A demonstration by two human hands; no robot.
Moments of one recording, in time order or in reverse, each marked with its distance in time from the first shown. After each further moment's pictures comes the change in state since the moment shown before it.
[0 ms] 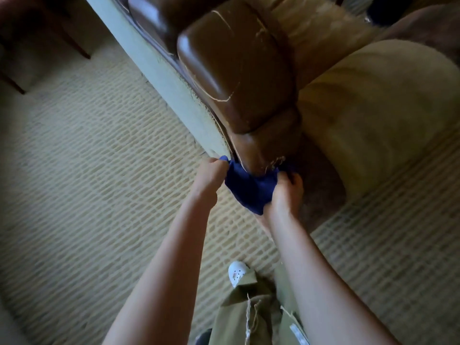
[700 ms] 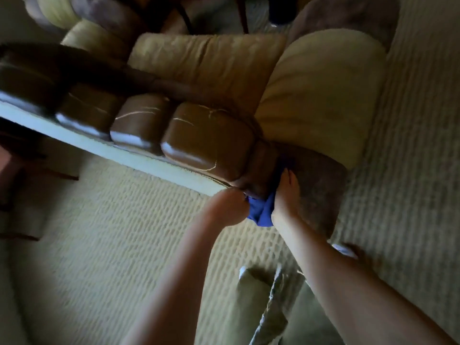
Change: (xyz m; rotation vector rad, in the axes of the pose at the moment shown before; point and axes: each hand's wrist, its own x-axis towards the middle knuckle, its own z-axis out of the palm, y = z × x) left_hand -0.043 0.079 -0.019 1.403 -0.416 0.499; right_hand -0.011 -0.015 0.025 0.059 0.154 -0.057
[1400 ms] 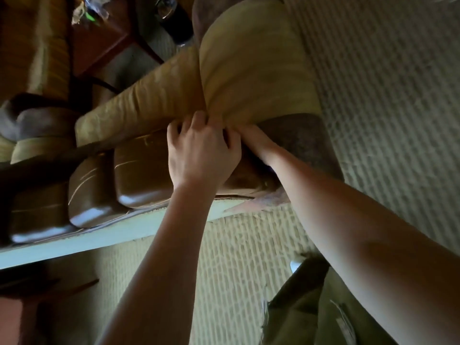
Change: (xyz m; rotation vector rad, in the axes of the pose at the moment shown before) left_hand 0.022 0.046 -0.049 0.714 0.738 0.576; right_hand 0.042 -0.047 0.005 -0.032 -0.319 -0.178
